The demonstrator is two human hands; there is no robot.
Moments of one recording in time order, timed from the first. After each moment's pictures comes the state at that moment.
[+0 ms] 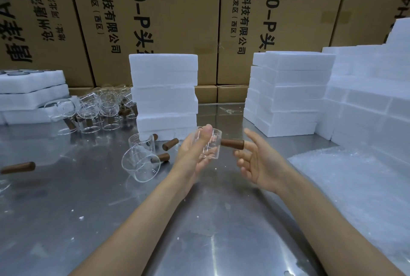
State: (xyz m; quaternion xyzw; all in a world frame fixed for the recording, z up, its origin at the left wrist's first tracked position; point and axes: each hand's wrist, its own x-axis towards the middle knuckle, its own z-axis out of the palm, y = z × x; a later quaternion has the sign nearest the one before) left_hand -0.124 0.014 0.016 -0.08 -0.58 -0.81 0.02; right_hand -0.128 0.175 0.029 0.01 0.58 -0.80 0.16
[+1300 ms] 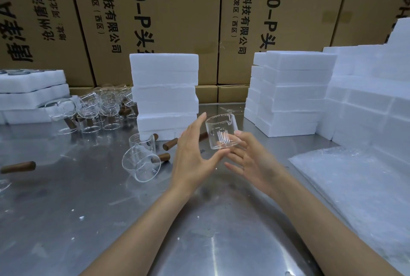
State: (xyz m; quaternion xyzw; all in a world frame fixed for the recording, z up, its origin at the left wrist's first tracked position) left_hand -0.132 0.012 0.000 -0.19 -0.81 -0.42 0.36; right_hand -0.127 0.164 0.022 -0.08 0.60 -0.78 0.12
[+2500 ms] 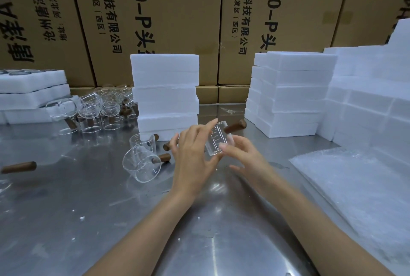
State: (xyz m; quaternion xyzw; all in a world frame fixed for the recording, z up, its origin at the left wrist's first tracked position) left_hand -0.126 0.018 0.002 -0.14 -0.84 -0.29 0.44; right_hand -0.129 0.156 0.009 -0.09 0.70 -0.70 0.02
